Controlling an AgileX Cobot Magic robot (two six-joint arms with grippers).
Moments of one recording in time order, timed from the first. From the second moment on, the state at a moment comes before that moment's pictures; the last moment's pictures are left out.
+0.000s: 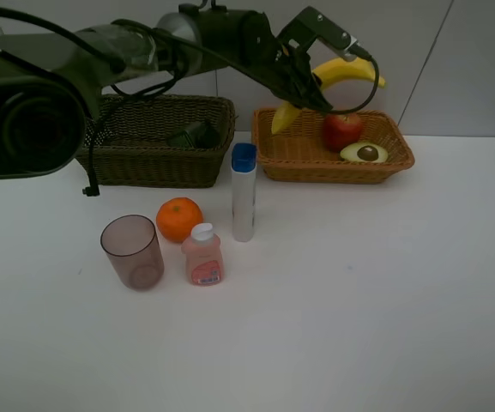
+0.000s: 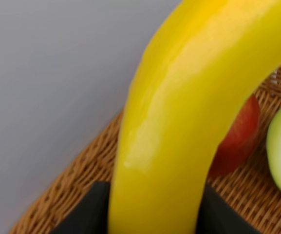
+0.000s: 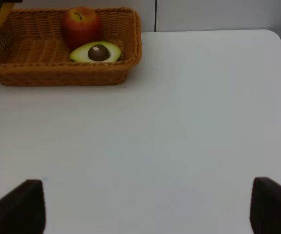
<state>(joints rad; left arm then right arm) -0.64 2.52 -2.22 -0.20 0.41 0.43 -0.08 0.00 -0.52 0.02 1.06 -0.09</state>
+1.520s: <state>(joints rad) -0.64 2.57 -2.23 -0.21 0.38 0.49 -0.08 0.00 -0.52 0.02 1.06 -0.09</state>
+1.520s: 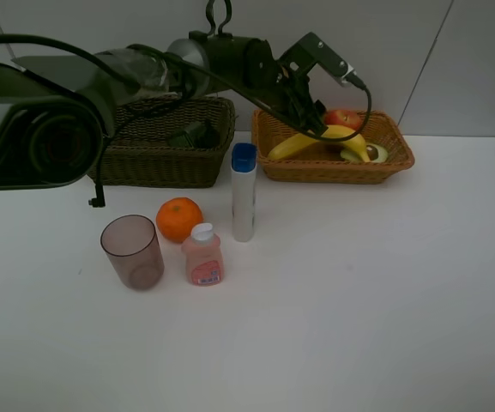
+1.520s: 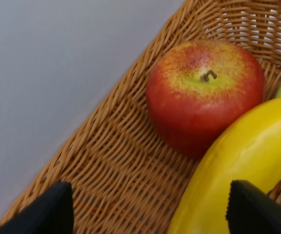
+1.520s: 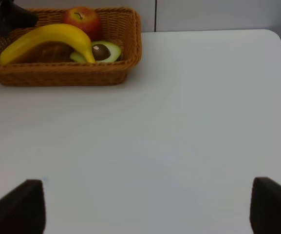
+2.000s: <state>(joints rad) -0.64 2.57 -2.23 -0.21 0.38 0.49 -0.08 0.00 -0.52 0.02 1.06 -0.09</state>
